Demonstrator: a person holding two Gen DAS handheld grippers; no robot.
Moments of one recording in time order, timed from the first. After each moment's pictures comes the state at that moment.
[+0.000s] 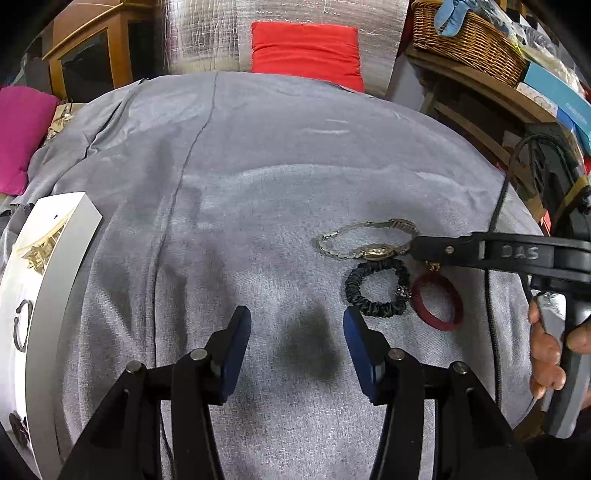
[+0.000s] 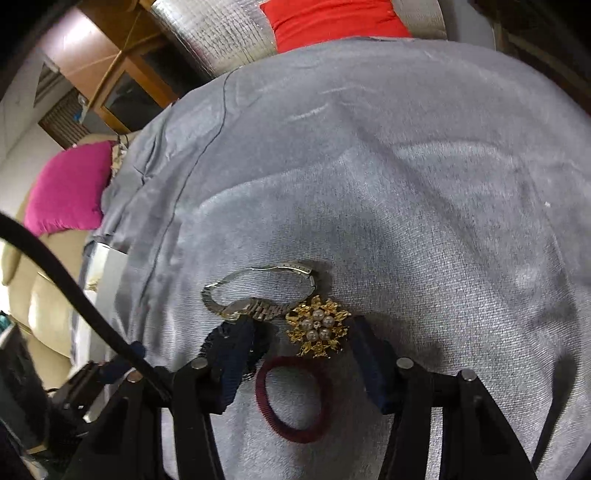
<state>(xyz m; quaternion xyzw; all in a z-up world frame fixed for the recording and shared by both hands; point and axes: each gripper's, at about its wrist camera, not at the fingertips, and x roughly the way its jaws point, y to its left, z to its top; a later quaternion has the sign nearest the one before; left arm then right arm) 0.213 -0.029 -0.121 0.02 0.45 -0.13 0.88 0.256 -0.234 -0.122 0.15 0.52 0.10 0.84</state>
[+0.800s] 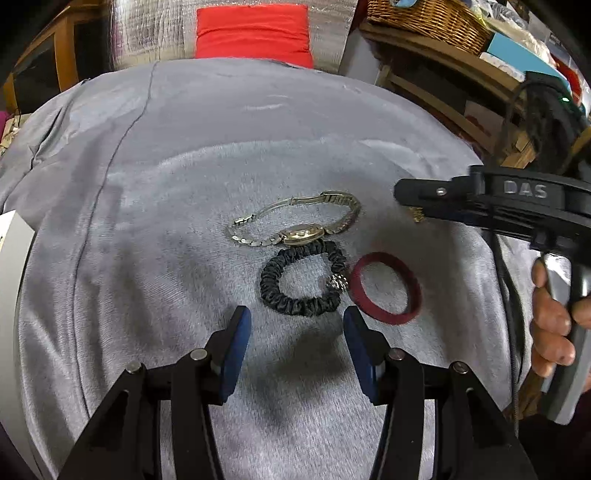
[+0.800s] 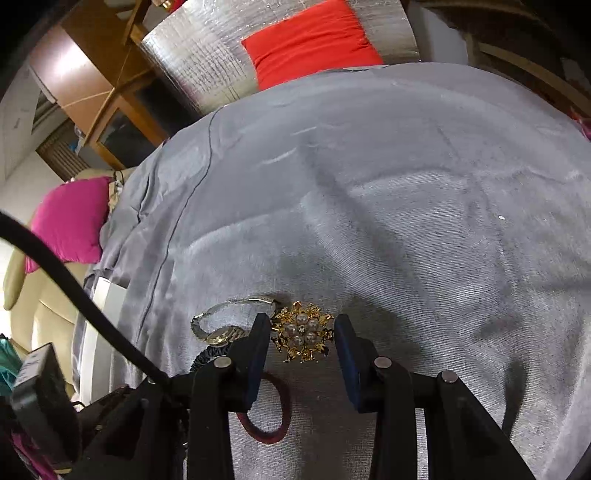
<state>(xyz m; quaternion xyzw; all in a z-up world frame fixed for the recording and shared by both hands) 0.224 -0.073 -0.138 0.03 0.48 -0.21 0.85 0.243 -0.277 -0.100 0.19 0.47 0.08 0.86</state>
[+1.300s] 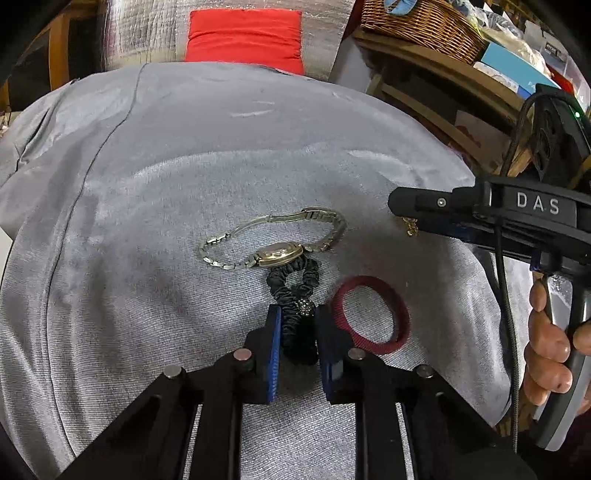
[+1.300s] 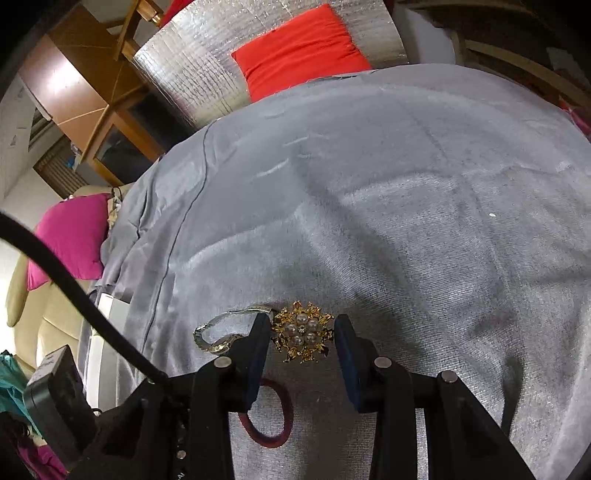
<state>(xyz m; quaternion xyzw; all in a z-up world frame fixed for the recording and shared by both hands) 0.235 -0.086 -0.142 0.01 0.46 -0.23 0.85 0.238 -0.281 -0.098 0.21 0.45 0.07 0.86</state>
